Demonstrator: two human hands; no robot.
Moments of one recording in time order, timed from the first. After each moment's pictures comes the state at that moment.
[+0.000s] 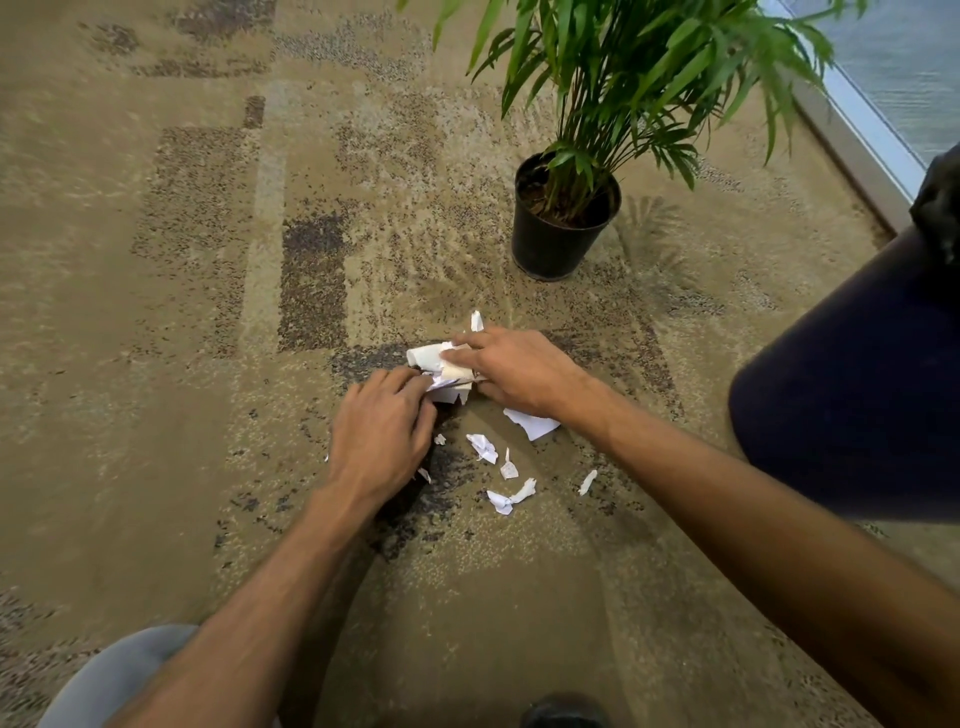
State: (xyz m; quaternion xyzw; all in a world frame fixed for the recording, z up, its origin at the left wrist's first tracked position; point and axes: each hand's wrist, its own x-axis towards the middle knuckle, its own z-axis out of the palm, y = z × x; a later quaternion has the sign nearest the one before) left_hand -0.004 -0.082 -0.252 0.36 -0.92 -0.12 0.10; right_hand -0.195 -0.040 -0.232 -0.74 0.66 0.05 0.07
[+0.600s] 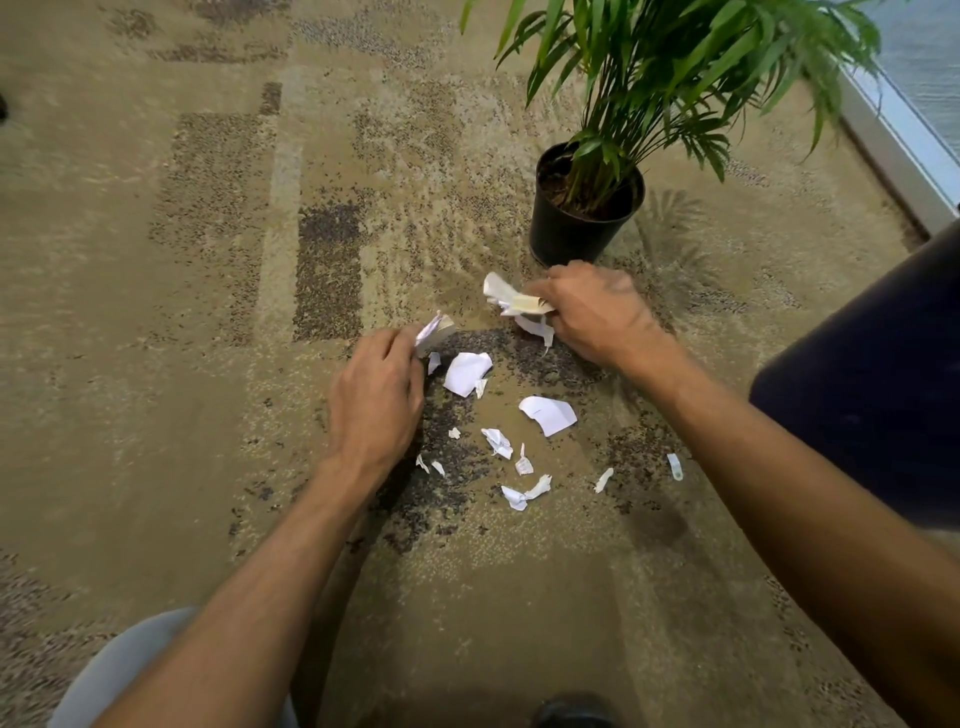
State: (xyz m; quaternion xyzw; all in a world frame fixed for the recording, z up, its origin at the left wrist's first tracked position) left_hand -0.007 -0.102 -0.250 0.41 -0.88 -0.16 0.20; right_hand -0.244 -0.045 -0.207 -0.64 0.77 0.03 0.01
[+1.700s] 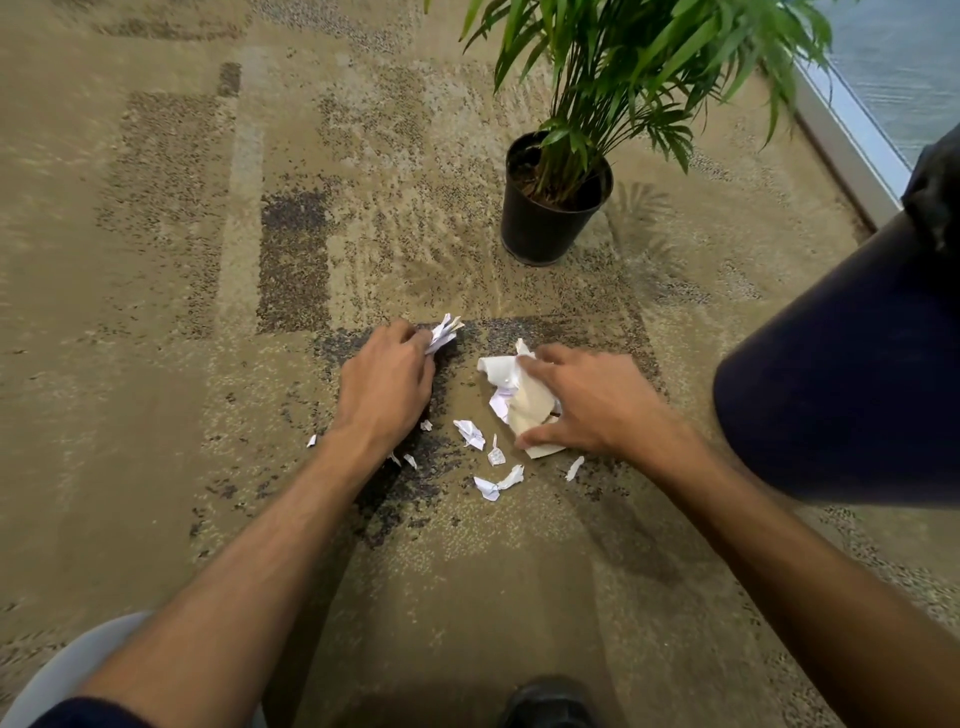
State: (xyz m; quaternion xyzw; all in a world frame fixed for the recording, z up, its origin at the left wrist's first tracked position) left_hand -0.037 -0.100 -0.257 0.37 -0.91 -0.16 0.10; right_hand -0.209 0.037 -0.203 -0.63 0.75 0.16 0.10
